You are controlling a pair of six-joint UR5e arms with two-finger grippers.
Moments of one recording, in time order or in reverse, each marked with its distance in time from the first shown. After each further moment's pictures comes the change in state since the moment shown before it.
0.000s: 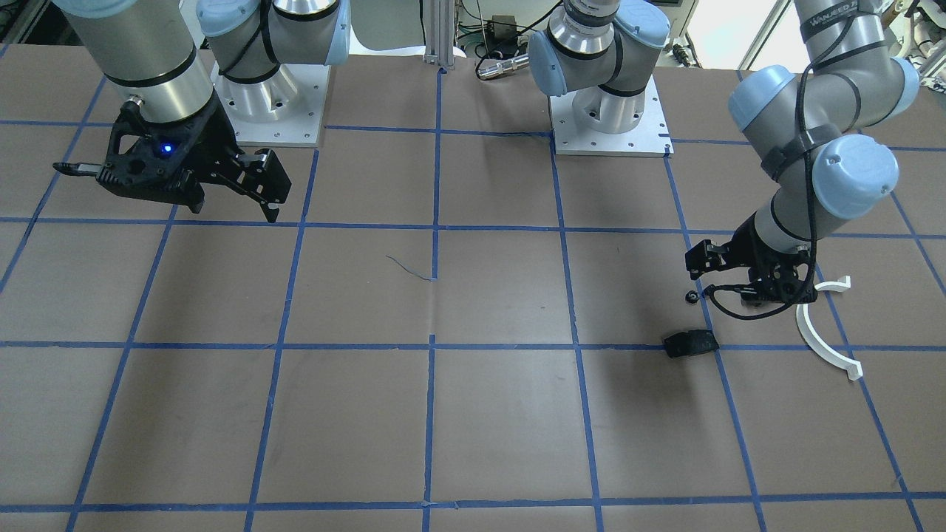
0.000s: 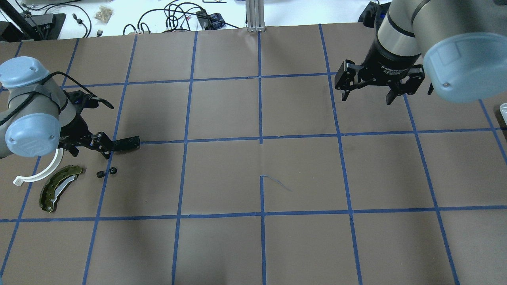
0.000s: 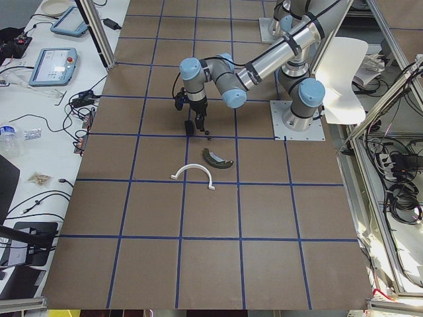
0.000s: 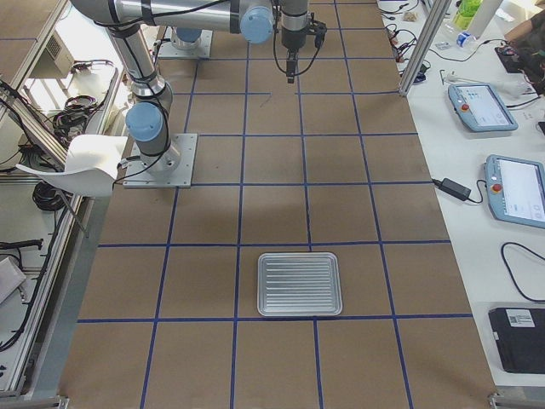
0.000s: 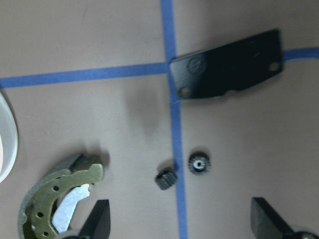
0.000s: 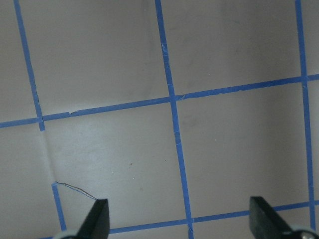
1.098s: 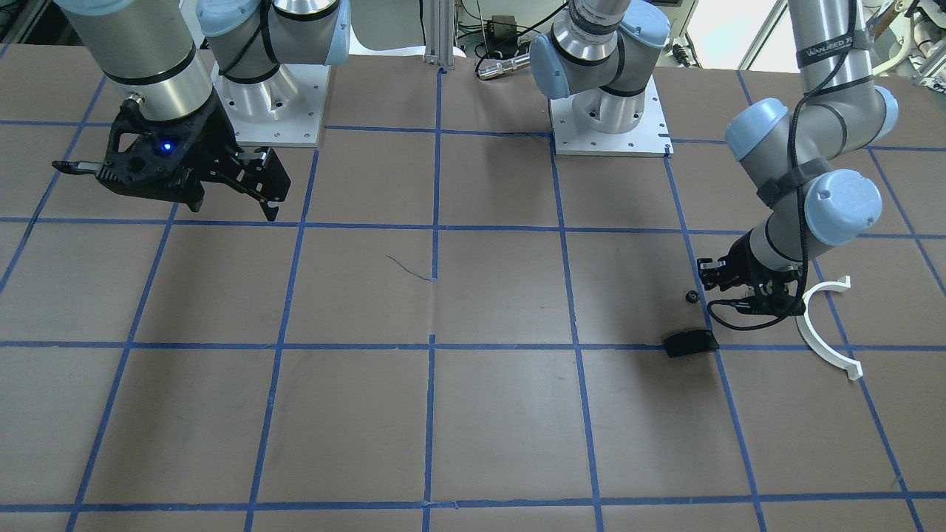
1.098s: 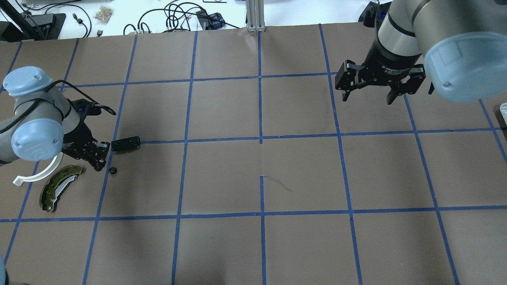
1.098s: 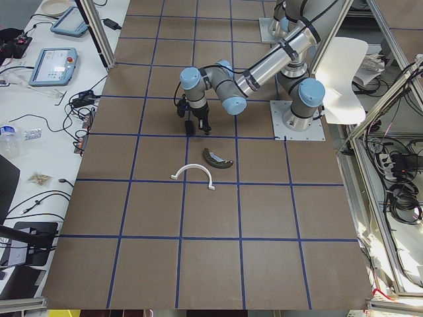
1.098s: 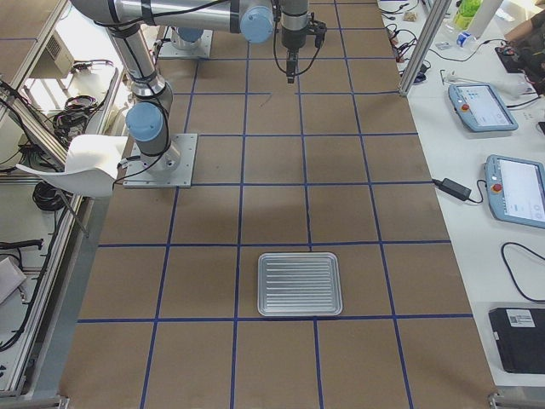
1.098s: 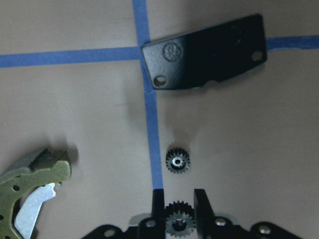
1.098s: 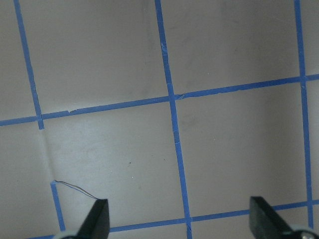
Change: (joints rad) left arm 0.079 -0.097 -0.108 0.182 0.024 0.080; right arm 0.000 -0.002 0.000 0.003 -0.002 -0.005
